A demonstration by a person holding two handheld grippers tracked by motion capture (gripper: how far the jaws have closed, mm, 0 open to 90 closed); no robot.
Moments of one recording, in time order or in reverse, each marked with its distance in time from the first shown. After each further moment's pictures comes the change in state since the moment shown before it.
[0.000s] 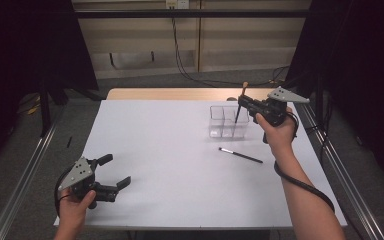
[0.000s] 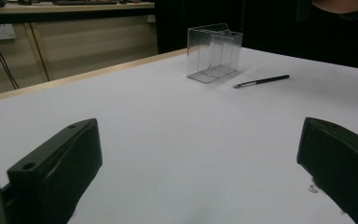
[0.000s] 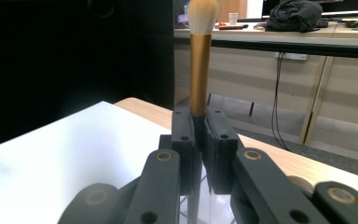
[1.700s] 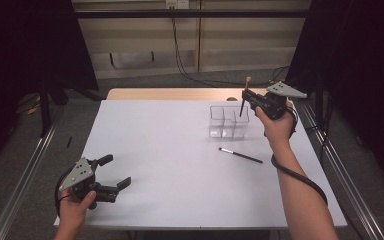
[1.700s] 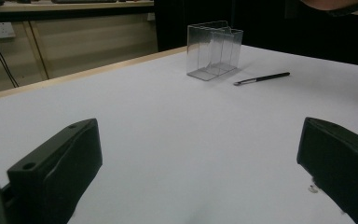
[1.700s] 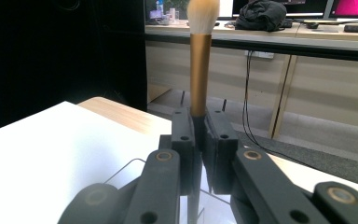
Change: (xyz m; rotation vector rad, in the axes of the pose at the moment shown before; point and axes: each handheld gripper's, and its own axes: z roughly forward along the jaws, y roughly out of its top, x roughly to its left) left arm 0.000 -0.001 0.001 0.005 0.000 0.003; right arm -0.018 0.000 0.014 0.009 -0.113 -0.016
